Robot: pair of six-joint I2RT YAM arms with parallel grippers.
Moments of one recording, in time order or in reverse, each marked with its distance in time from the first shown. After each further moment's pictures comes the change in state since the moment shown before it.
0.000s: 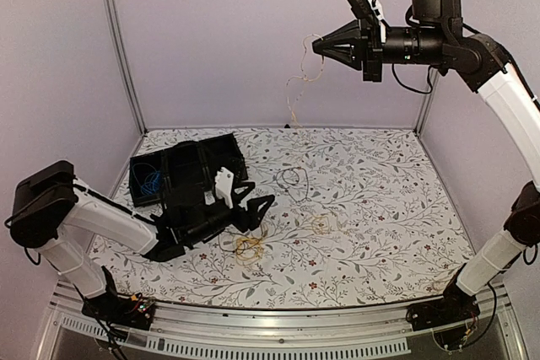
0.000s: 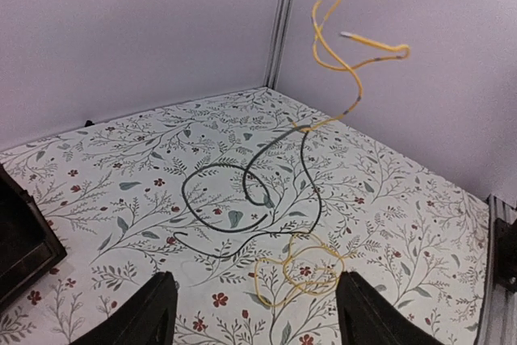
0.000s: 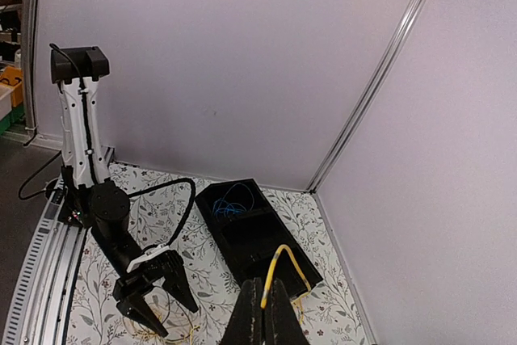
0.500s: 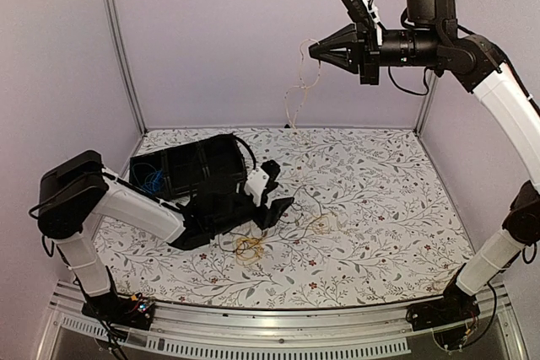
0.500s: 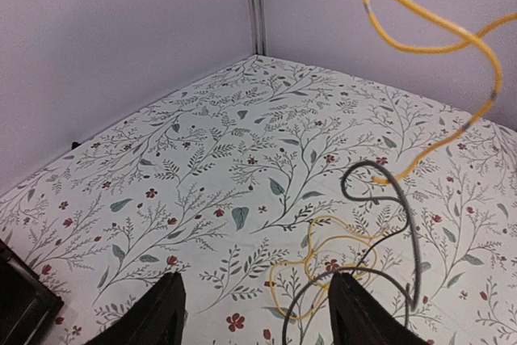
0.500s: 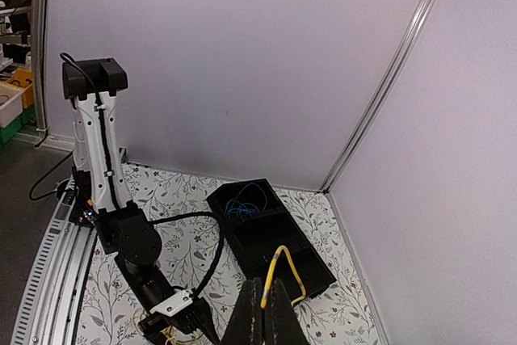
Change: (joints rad) left arm 0.007 0.167 0.214 -0.154 0.049 0.231; right arm 0.000 0.010 -0.010 0.002 -0.034 0.010
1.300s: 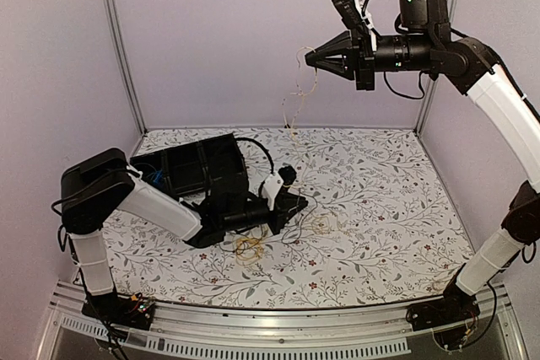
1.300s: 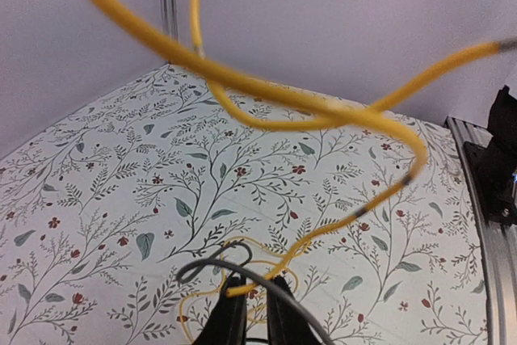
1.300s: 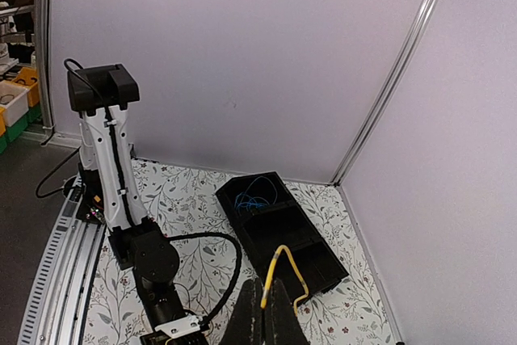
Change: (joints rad) left arm 0.008 0.162 0.109 0.077 0.293 -0.043; right arm 0.000 0.011 -0.033 0.007 -0.016 0.013
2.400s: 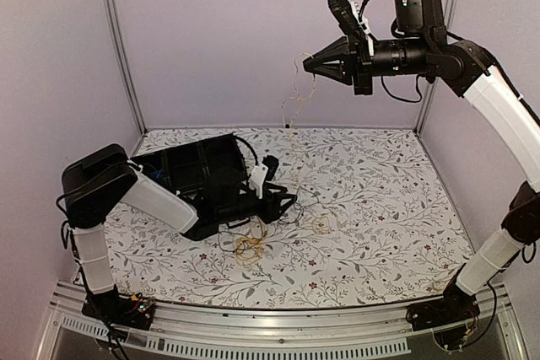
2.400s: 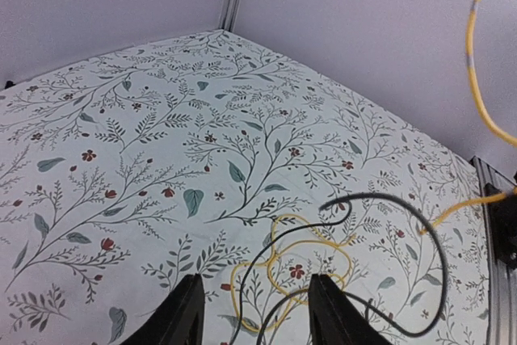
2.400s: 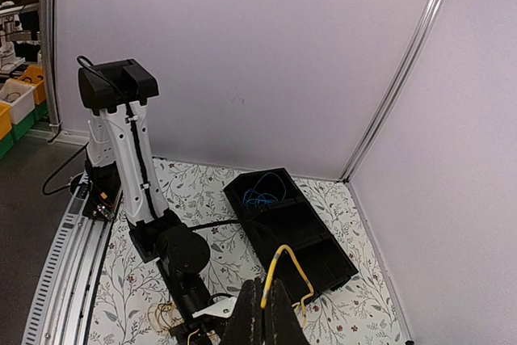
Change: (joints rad) left arm 0.091 0.026 -0.003 -0.023 -0.020 -0.209; right arm 0.000 0.000 -0.031 0.008 -0.020 0.001
